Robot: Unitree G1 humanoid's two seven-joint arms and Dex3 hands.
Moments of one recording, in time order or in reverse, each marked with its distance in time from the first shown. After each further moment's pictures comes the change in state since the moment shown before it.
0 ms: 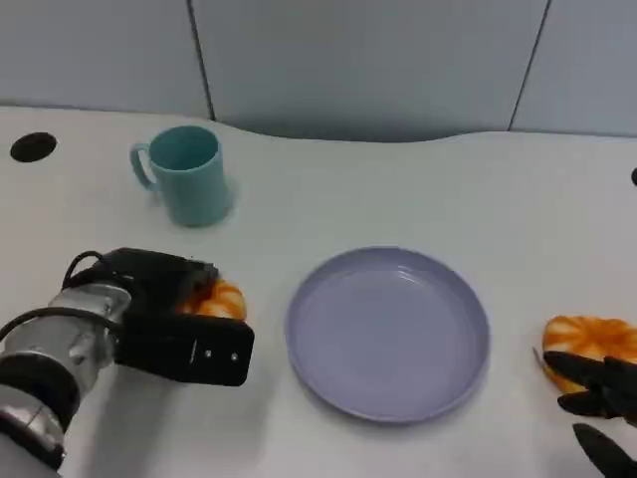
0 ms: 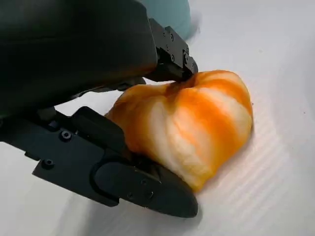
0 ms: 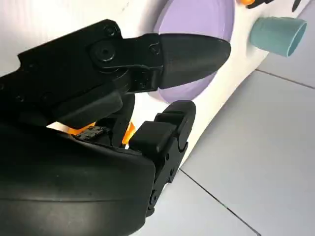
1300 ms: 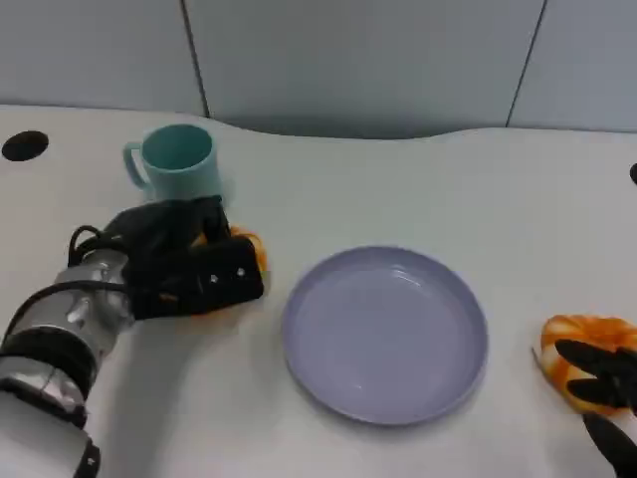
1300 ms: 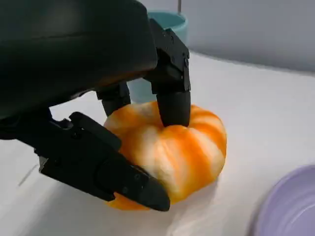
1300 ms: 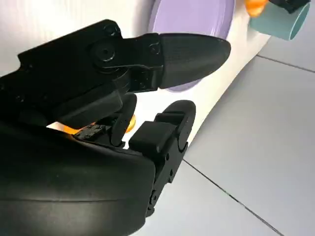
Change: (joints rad) left arm -0.079 -0.054 0.217 0.103 -0.268 -0.134 0.082; right arm -0.029 0.018 -0.025 0.048 0.000 -0.031 -0.018
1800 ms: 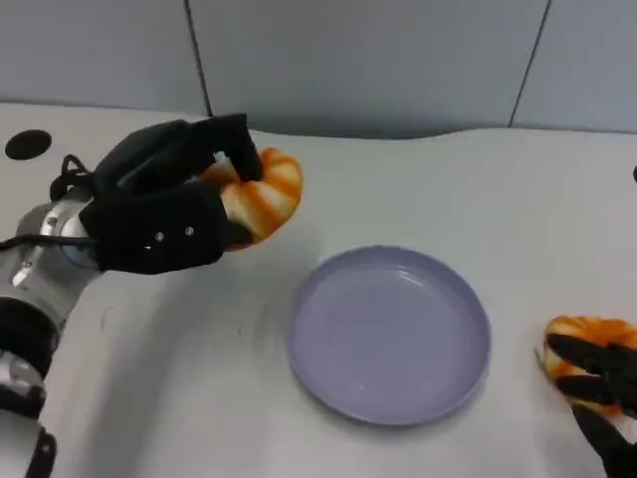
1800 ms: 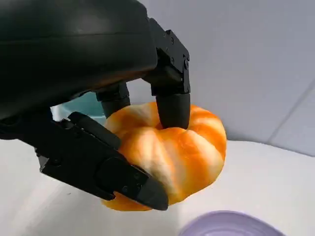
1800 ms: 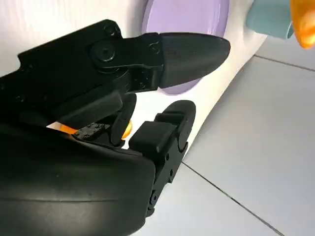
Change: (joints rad) left arm 0.003 0.085 0.081 -0.237 -0.116 -0.265 -0.171; right arm -0.023 0.027 0.015 0.004 0.001 0.025 0.000
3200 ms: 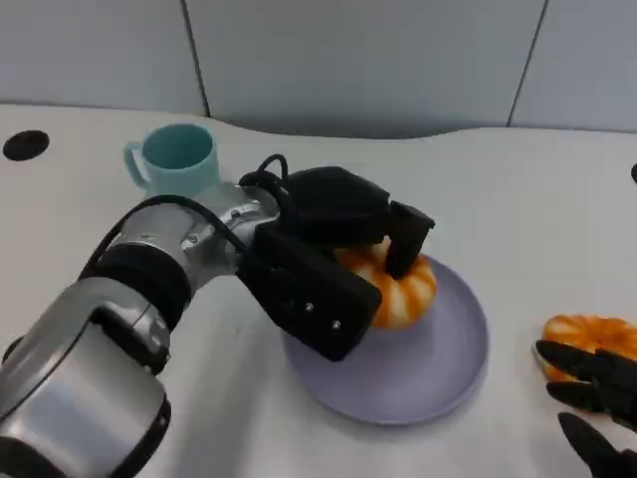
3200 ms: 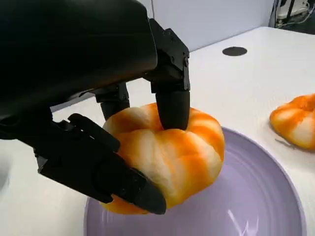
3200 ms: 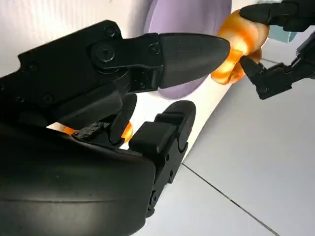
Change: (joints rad) left arm -0.218 -0.230 -0.332 0.169 0.319 -0.155 -0.019; right arm 0.026 0.019 0.028 -0.030 -0.043 0.010 -0.033
